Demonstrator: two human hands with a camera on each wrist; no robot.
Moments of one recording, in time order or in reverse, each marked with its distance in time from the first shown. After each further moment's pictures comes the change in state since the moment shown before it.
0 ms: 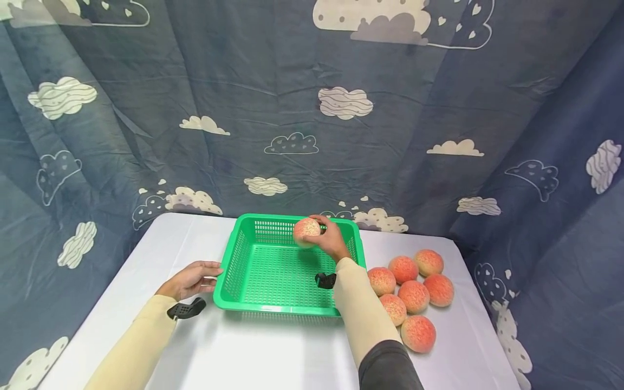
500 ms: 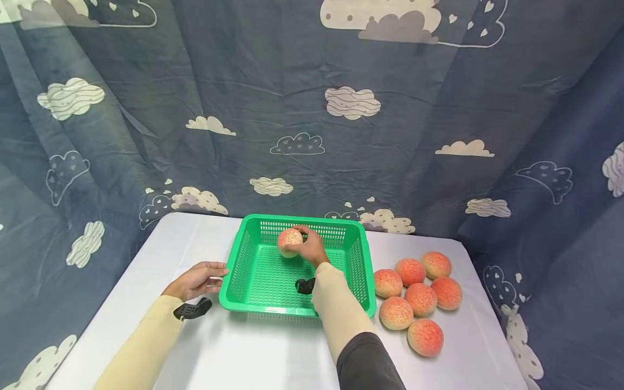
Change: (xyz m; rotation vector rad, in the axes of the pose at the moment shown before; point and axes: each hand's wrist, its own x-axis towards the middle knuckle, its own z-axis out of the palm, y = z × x) left_hand 0.002 -0.005 0.001 -0.014 0.044 -0.011; right_hand 0.013 0.014 0.069 0.008 -0.006 0.053
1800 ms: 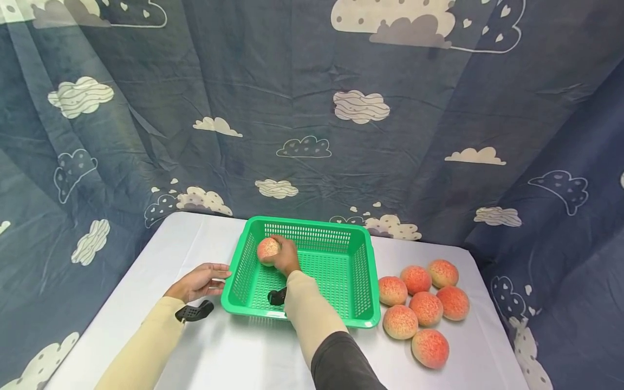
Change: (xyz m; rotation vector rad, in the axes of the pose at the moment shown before) left_hand 0.004 0.001 -0.002 -0.011 0.003 -0.015; right_hand 0.006 -0.004 0.078 -0.103 -0.011 -0.011
